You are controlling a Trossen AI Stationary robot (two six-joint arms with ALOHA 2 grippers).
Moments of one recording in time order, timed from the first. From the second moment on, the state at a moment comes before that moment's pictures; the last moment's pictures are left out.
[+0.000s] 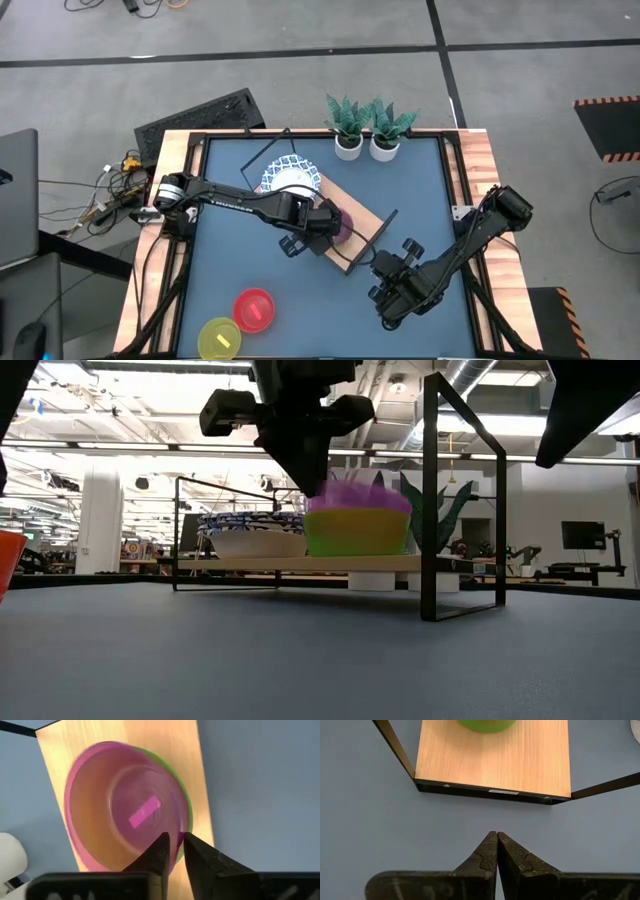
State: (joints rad) left arm -0.11 1.92 1.65 -0.90 -0.15 0.82; right arm 0.68 1.79 1.43 -1.28 0.55 1.31
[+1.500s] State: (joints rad) left arm -0.50 1.65 1.66 -1.38 0.04 -0.34; right arm 0.68 1.79 1.43 -1.24 0.57 1.30
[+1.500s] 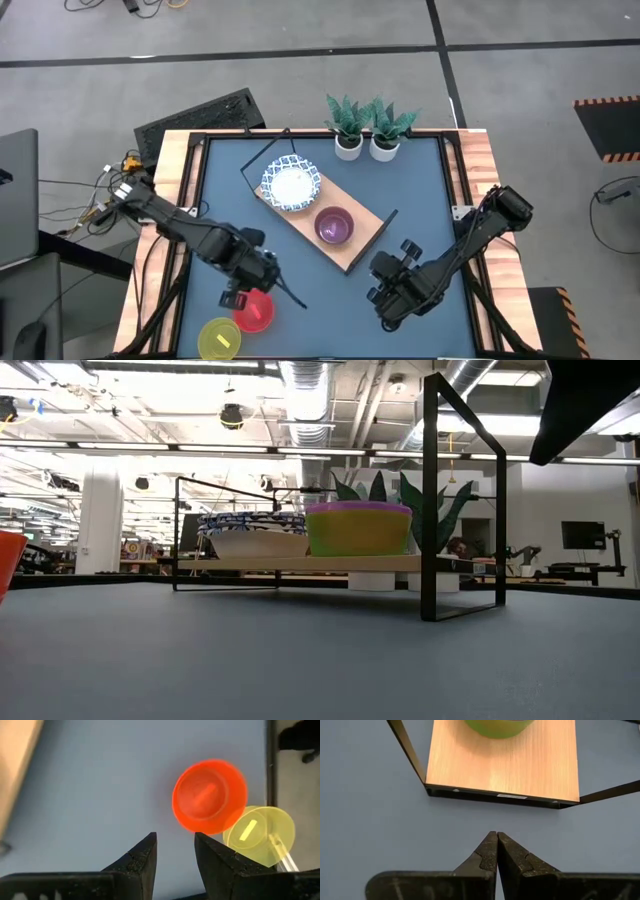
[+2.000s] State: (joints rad) left arm -0.84 1.41 1.14 -0.92 0.02 -0.69; right arm 0.68 1.79 1.43 -1.21 0.57 1.27
